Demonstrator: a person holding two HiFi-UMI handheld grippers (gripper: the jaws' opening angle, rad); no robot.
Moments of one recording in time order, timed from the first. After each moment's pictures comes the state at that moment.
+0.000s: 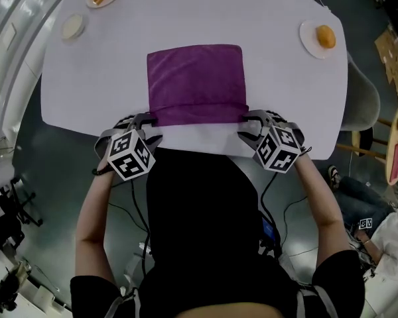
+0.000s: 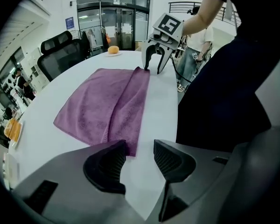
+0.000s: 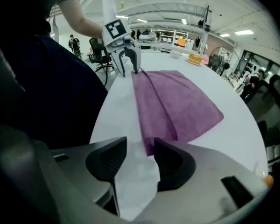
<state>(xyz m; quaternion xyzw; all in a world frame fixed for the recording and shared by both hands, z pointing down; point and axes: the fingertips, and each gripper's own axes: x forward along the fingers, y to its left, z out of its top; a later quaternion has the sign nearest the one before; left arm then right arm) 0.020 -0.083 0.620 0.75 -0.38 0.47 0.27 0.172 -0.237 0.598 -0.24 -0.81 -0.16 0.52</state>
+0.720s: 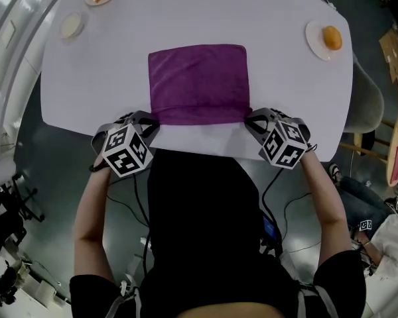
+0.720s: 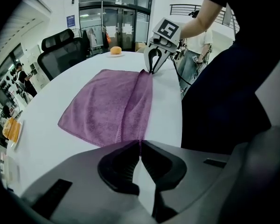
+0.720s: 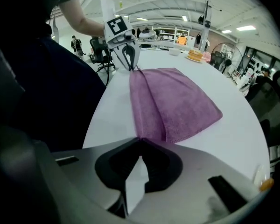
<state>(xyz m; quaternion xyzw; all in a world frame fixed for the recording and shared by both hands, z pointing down) 0.003 -0.095 0.613 0.75 -0.38 0.46 0.28 0.164 -0.256 0.602 -0.25 -0.80 -0.15 0.53</state>
